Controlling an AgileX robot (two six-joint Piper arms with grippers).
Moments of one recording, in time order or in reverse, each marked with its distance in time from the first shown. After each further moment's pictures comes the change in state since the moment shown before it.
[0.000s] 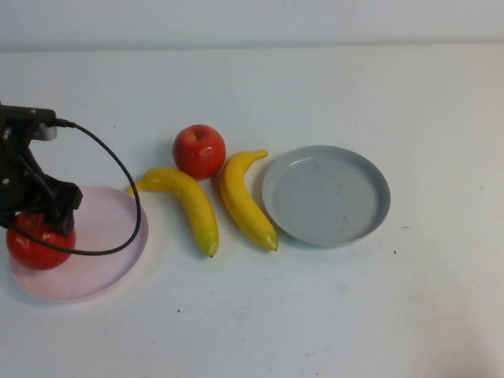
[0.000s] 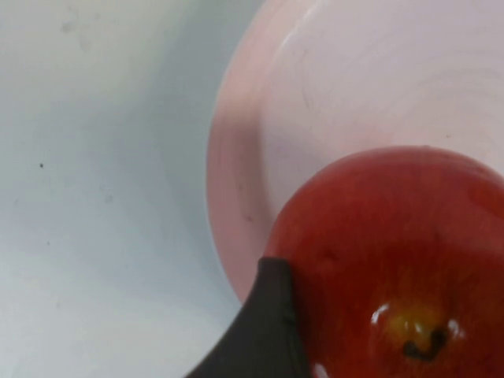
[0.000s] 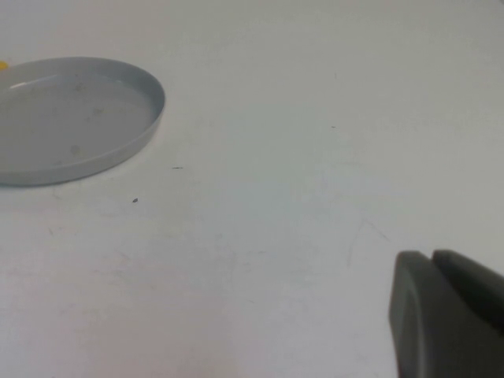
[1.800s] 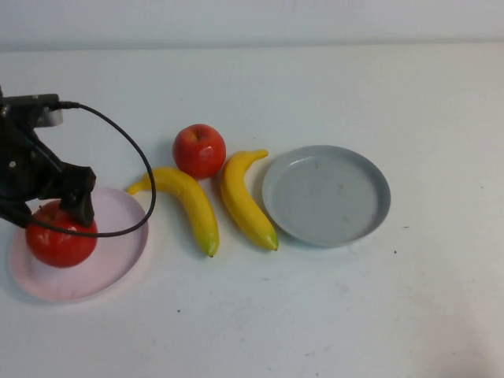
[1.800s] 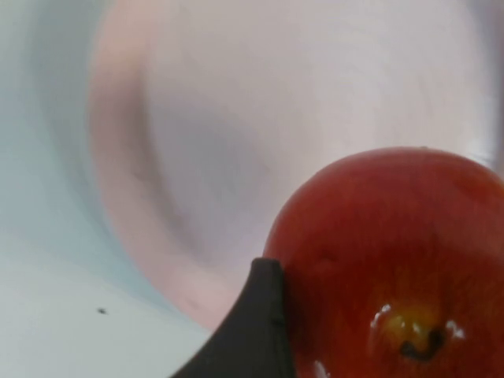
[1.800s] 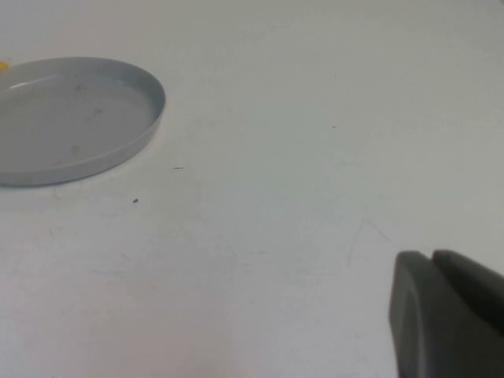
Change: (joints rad) right arm 0.000 0.000 0.000 0.000 0.000 0.000; left arm -0.006 -0.018 -0.068 -0.154 0.145 -0.026
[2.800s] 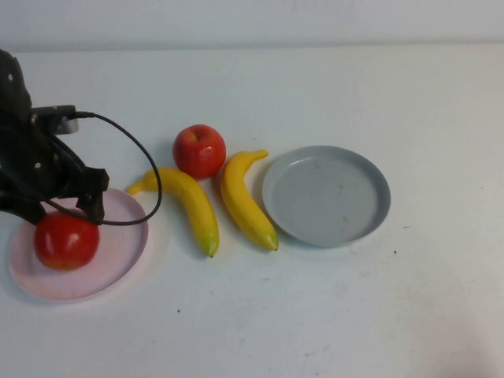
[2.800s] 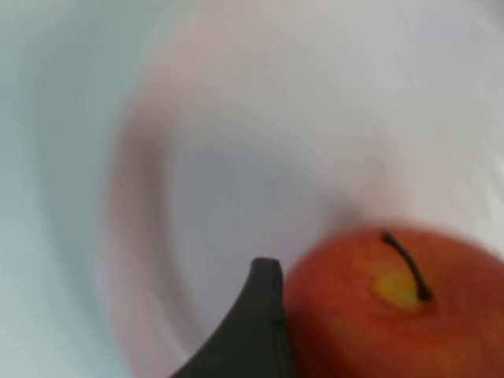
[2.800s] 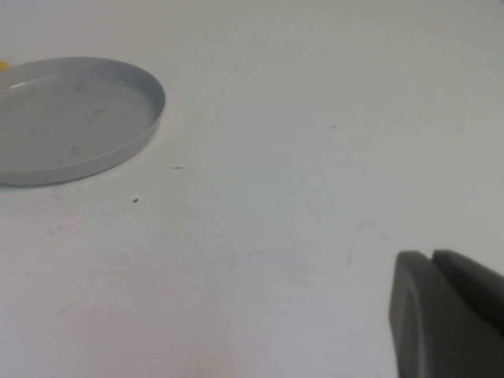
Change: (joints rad) right arm 0.000 0.000 0.000 0.000 0.000 0.000; left arm 0.002 0.179 -0.095 0.009 -0.044 -0.023
